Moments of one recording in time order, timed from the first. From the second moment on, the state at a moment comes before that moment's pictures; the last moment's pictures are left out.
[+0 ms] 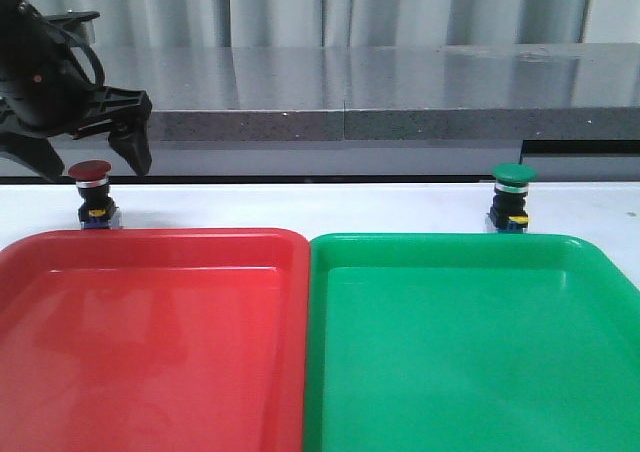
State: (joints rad) left arm -0.15 1.98 -1.42 -0.10 0.53 -0.03; right arm 0.01 -0.01 0.03 0.03 0.12 0.06
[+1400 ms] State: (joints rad) left arm -0.35 1.59 -0.97 -0.23 0.37 -0.06; right arm 0.01 -0.01 0.03 0.03 0.12 0.06
